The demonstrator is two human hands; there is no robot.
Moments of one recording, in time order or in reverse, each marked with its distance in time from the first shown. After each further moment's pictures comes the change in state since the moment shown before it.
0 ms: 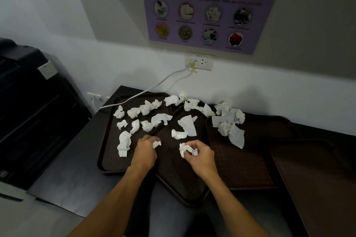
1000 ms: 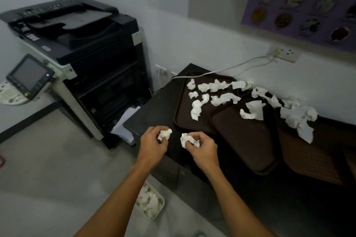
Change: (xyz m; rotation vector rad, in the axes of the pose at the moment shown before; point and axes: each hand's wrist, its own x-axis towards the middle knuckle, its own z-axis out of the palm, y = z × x) left_hand -0.198 -0.133 -0.137 -0.338 0.343 -0.205; right_hand -0.164 -0.068 0.183 0.072 -0.231 -0.075
